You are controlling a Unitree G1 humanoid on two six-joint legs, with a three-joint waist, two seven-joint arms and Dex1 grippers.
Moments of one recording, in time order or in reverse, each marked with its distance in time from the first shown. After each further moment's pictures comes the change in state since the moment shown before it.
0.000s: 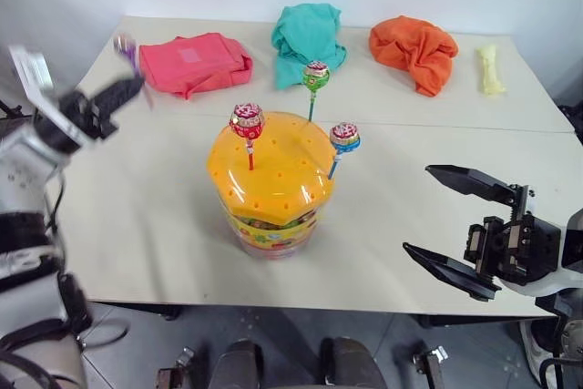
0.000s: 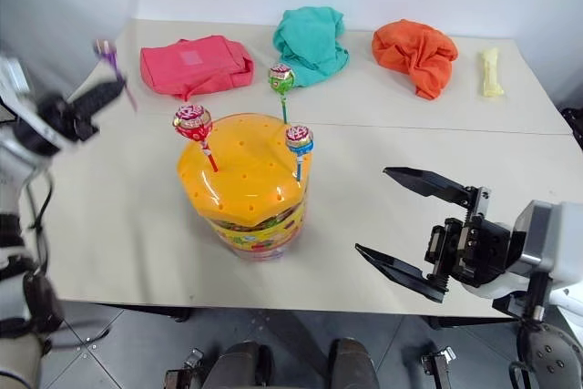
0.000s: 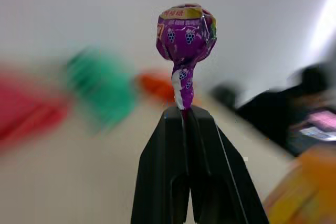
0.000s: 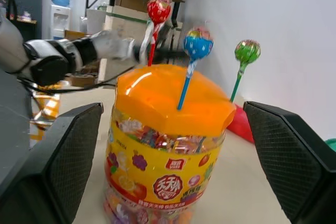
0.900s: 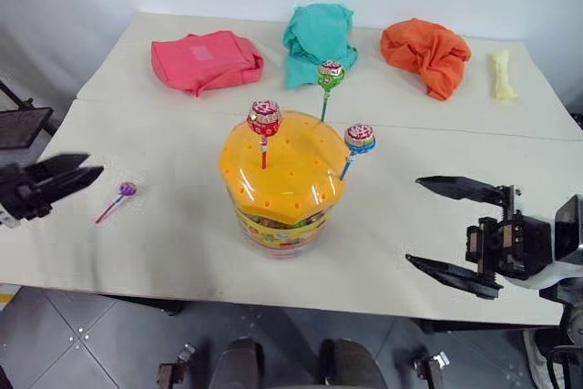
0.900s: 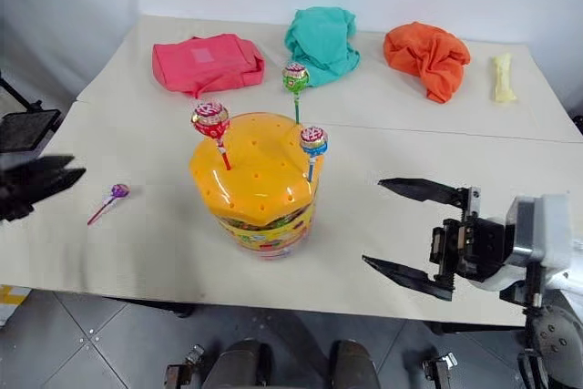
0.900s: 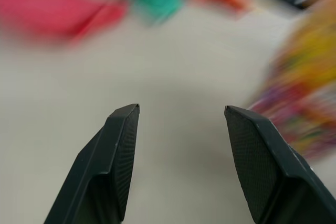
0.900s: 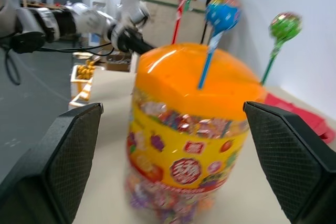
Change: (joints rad) left arm 0.397 0.180 0.196 -0.333 -0.073 -0.106 -0.370; right arm -0.042 -0.056 -0.011 0.090 0.017 0.031 0.101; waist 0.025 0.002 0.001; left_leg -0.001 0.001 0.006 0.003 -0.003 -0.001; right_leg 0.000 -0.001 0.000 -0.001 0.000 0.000
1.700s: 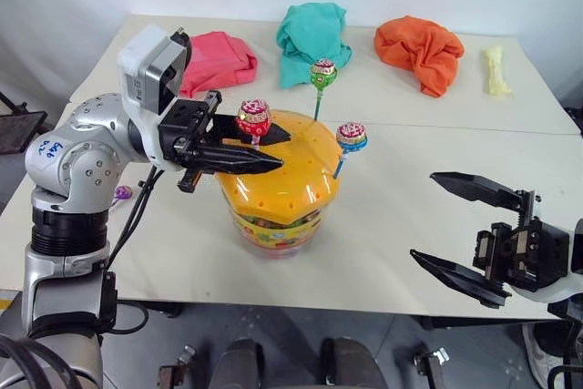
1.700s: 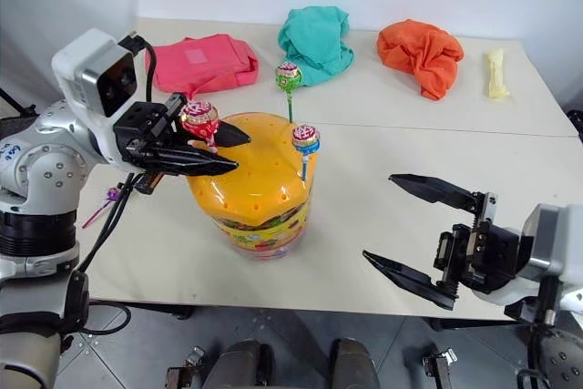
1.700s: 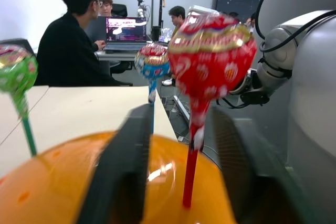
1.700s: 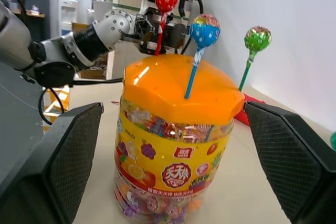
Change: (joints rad) left arm -0.549 -0.320 -0.528 -0.294 -0.133 0.152 -0.075; right arm 0.116 0.039 -0.062 -0.120 0.013 -0.003 -0.111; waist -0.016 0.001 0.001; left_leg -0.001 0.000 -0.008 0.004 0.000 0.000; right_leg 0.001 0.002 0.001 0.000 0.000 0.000
